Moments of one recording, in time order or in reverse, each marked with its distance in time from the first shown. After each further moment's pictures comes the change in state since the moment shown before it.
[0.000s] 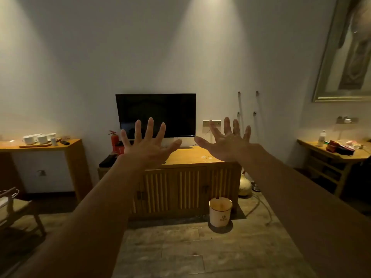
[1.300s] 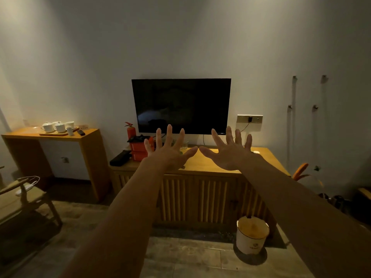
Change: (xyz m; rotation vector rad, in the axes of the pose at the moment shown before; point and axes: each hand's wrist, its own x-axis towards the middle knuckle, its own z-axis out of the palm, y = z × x) left_hand 0.336 -0.054 0.197 -0.069 -0.159 -0.101; right_hand 0.359 0.003 0.192 -0.008 -0.134 -0.189
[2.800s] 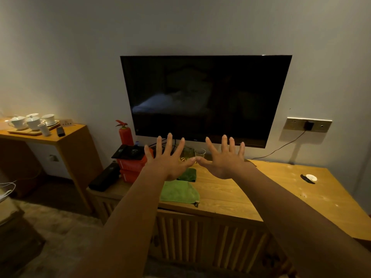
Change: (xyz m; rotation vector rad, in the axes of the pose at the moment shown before) left_hand 0.483 -0.181 0.130 0.054 -0.170 -0.154; right_hand 0.556 -0.015 0.202 -0.018 -0.145 -0.089
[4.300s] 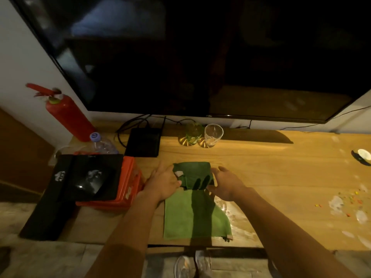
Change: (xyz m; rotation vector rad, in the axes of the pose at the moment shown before) left_hand 0.384 -0.185 0.246 -0.418 -0.498 -0.011; right_hand 0.346 -0.029 0.280 0.321 -0.594 0.164
